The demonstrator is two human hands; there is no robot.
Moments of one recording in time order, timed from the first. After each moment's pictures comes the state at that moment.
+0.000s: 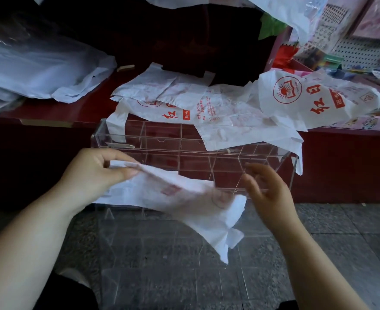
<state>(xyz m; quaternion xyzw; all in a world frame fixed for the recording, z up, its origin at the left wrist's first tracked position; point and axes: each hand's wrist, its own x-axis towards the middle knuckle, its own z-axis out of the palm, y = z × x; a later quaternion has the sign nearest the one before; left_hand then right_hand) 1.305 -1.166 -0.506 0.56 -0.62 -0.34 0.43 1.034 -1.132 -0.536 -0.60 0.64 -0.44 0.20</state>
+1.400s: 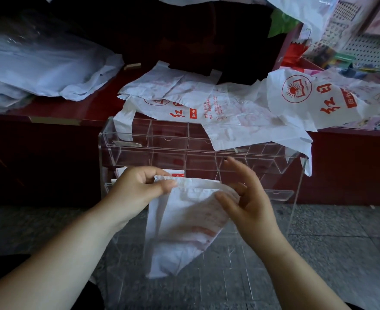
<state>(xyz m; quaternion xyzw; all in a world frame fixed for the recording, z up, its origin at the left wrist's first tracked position) 1.267 -1.158 -0.533 0.50 -0.56 -0.49 0.44 1.073 -1.127 -0.551 -0.66 0.45 -0.52 0.31</state>
